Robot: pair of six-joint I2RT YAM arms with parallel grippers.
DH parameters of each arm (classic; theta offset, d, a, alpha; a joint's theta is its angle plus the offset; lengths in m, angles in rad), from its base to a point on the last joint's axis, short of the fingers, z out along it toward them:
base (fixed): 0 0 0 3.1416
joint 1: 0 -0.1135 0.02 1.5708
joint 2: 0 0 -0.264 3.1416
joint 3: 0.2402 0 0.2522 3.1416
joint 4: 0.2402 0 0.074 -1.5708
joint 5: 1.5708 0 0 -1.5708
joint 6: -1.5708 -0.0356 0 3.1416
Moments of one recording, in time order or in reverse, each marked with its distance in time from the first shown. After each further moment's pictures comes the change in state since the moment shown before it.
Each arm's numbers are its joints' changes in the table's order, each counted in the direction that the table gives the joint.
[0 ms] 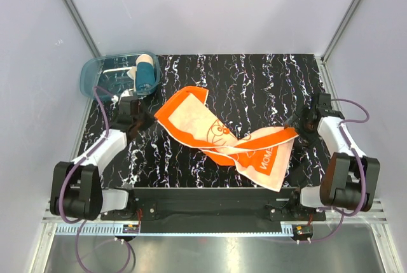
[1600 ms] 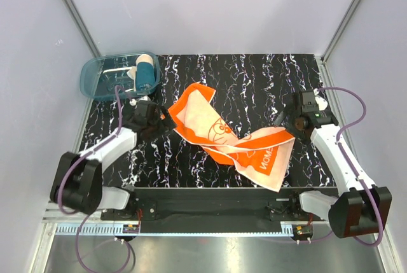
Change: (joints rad) left arm 0.195 0.010 0.003 0.136 -0.034 -0.008; right arm -0.315 -0.197 0.096 0.187 0.256 -0.070
